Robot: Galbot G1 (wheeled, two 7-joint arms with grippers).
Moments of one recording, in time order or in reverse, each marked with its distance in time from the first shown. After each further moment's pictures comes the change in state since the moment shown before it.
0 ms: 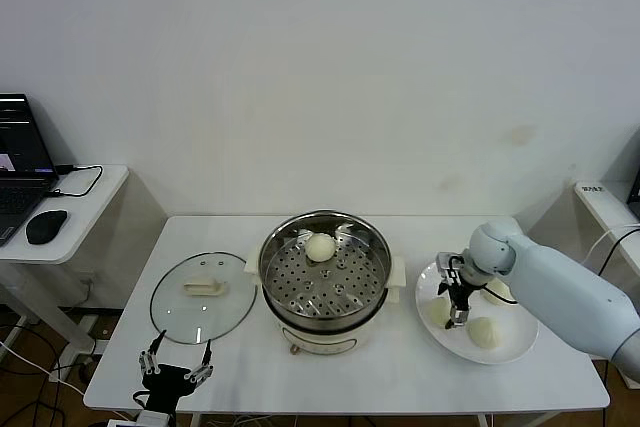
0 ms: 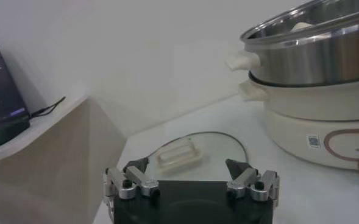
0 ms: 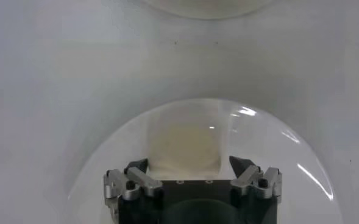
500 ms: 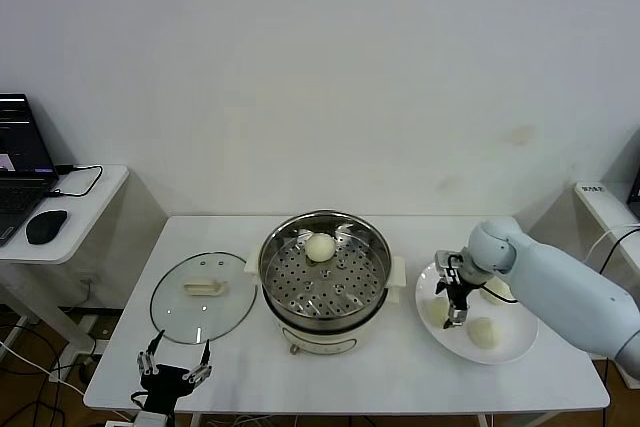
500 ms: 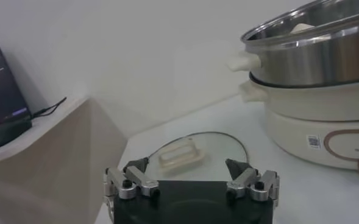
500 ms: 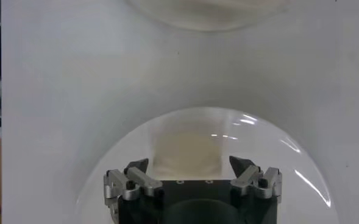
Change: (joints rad) left arm 0.007 0.001 -0.004 -0.010 -0.005 0.000 -0.001; right arm 0.010 -0.009 -0.012 0.024 0.009 -0.010 -0.010
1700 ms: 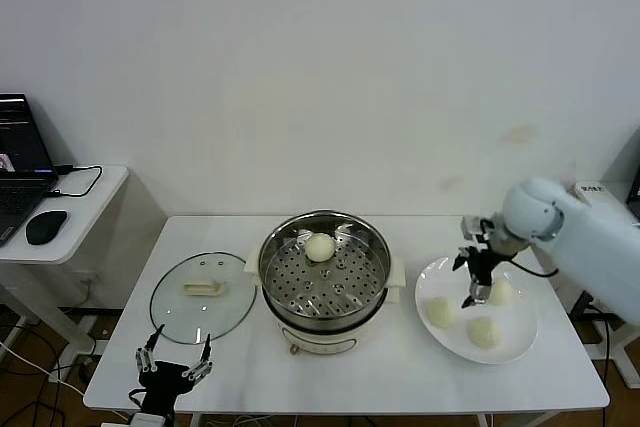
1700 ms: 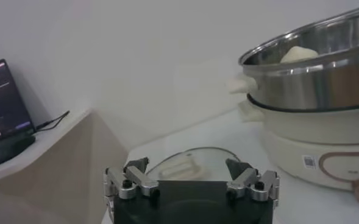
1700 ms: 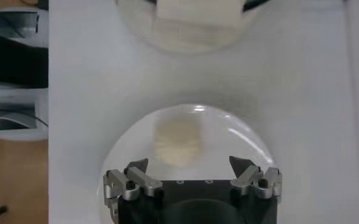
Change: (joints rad) left arm 0.023 0.005 0.001 -0.053 -0.006 0.000 -0.005; right arm 0.129 -0.141 -0.063 0.159 0.122 -0.067 -0.073
